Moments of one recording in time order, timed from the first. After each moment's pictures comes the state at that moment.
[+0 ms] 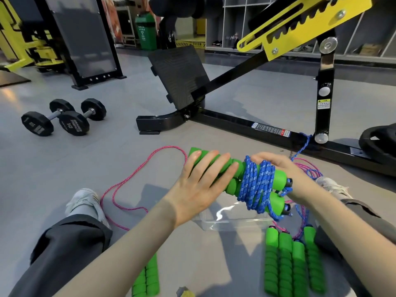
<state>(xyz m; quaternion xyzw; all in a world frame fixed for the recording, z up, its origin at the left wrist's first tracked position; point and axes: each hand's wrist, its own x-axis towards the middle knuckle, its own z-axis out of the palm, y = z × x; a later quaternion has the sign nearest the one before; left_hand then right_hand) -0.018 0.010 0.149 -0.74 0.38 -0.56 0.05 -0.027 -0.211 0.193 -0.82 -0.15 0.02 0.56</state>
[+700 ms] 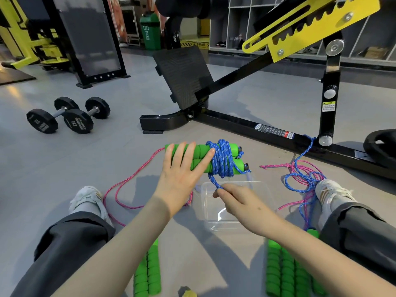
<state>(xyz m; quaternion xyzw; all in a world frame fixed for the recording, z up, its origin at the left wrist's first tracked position) 0.009 0.039 0.133 -0.84 0.22 -0.48 0.10 -0.057 -0.138 0.163 -0.89 -0.15 0.06 0.42</state>
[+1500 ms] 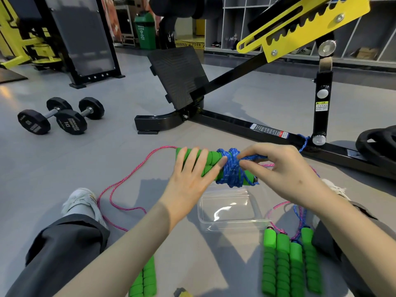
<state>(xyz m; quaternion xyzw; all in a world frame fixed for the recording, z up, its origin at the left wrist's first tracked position) 0.001 0.015 0.131 -0.83 0.27 -0.47 0.11 -0.050 -0.188 0.229 -0.89 -0.23 -0.18 0.35</state>
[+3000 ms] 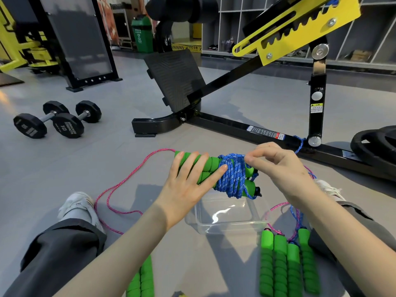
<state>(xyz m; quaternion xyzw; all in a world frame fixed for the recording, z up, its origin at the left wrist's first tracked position) -0.003 0.019 0.134 -0.79 0.31 -0.52 0.08 -0.035 -0.200 0.210 -0.79 -0.05 -0.09 0.60</state>
